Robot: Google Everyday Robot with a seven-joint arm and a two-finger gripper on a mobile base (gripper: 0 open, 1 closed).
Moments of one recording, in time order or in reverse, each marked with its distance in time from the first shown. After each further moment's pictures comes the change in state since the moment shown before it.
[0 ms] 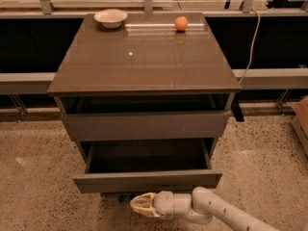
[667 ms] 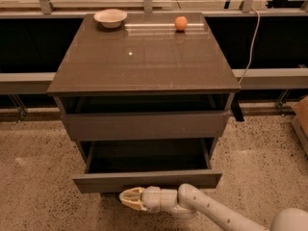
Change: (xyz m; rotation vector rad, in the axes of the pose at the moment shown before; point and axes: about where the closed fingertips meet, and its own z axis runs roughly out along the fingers) arm 0.015 -0.036 0.049 0.023 -0.055 -0.014
